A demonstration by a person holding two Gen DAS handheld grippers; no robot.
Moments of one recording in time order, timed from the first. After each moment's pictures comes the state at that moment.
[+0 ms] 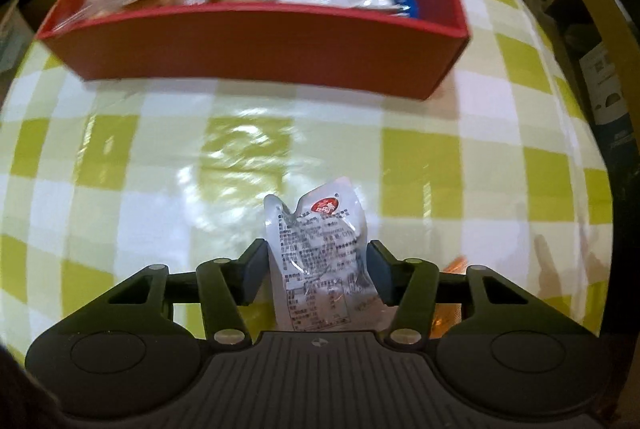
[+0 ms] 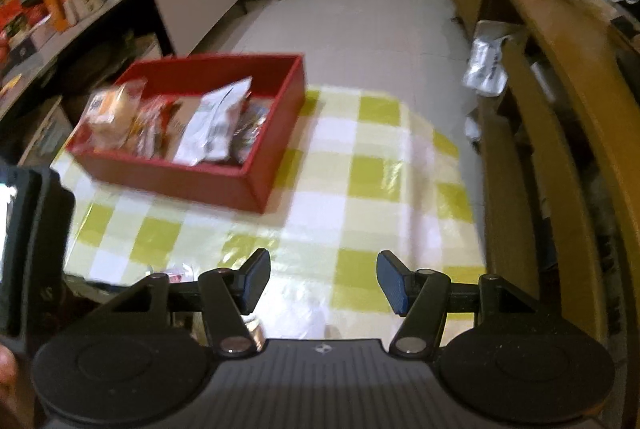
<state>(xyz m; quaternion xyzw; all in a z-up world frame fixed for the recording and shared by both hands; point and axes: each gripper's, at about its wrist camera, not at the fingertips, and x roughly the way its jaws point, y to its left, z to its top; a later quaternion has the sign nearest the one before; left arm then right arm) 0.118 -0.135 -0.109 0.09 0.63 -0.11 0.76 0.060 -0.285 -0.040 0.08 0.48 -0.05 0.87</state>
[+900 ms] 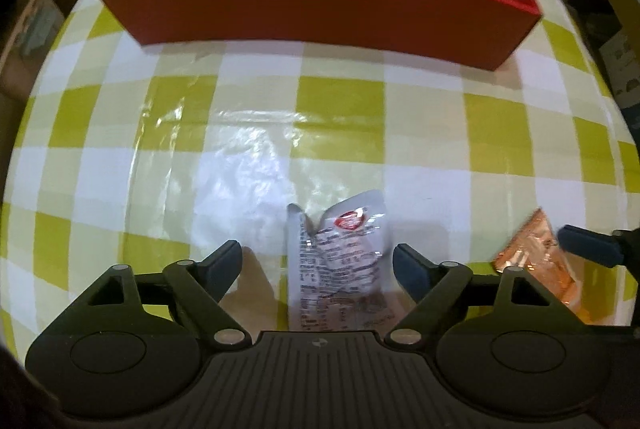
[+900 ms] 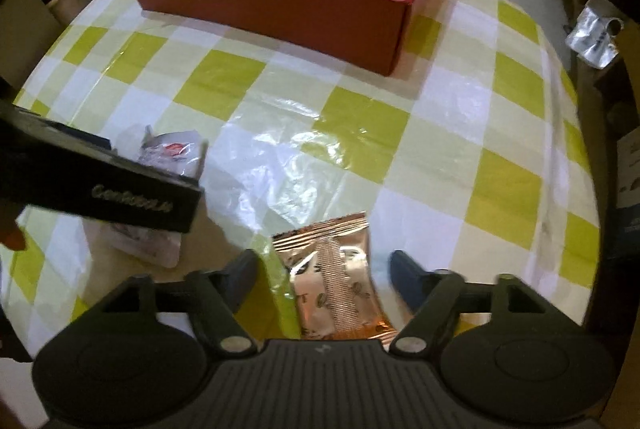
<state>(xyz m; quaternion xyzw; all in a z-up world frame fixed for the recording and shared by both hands) 0.119 -0.088 -0.121 0.11 0.63 -0.10 0.76 0.066 -0.207 -0.126 -0.01 0.59 0.05 0.80</state>
